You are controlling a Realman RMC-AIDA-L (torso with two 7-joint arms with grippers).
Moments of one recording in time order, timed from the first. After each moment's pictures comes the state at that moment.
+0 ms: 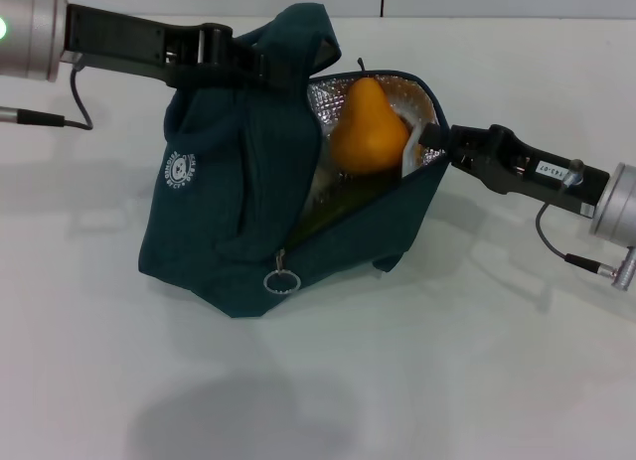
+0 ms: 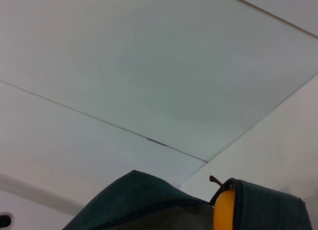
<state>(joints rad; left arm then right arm) -0.67 -2.02 0.76 1.10 2.05 1.76 -2.56 0.63 2.02 -1.61 -0.26 -0.75 -1.21 1.90</state>
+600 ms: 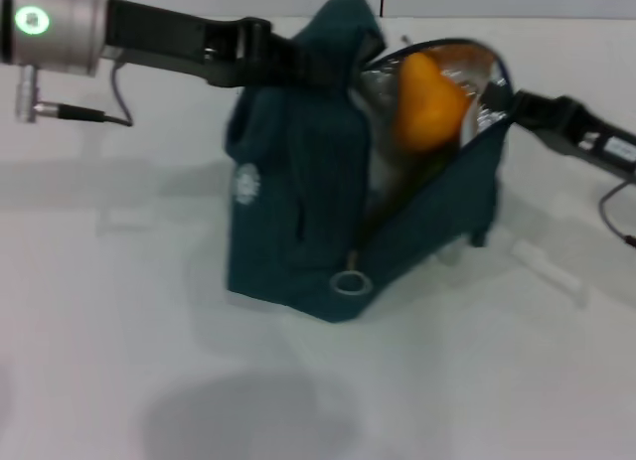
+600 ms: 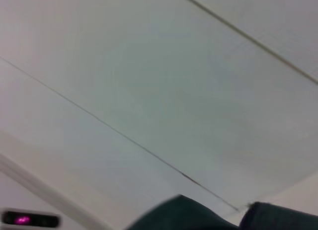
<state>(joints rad) -0.71 -2.06 0.76 1.07 2.05 1.76 -2.57 0.54 1.97 -1.50 -0.33 -0.75 -1.35 1.72</state>
